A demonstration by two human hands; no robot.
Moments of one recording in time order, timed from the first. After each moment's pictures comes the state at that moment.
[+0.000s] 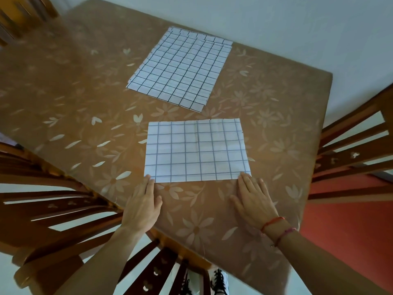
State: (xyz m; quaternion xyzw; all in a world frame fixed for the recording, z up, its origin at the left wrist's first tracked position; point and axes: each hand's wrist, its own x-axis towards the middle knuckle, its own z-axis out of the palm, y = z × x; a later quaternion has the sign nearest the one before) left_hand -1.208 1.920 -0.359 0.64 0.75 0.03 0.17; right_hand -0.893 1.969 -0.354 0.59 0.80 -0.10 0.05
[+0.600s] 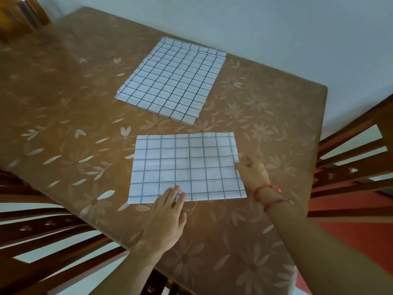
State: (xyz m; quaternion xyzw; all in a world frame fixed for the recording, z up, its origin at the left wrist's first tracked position) left_hand -1.137 1.956 -0.386 0.75 0.65 0.06 0.12; right_hand -0.900 2.095 -0.328 0.74 0.49 -0.40 -0.22
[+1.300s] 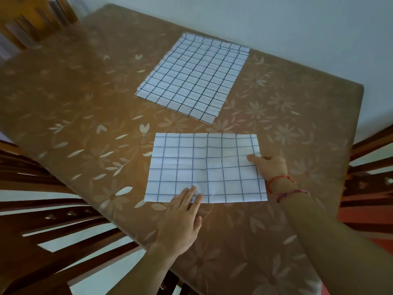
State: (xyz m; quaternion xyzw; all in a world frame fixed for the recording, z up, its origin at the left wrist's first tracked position) left_hand -1.141 1.952 -0.394 0.74 0.65 0.06 0.14; right_hand -0.915 2.130 -0.334 0.76 0.41 -0.43 -0.24
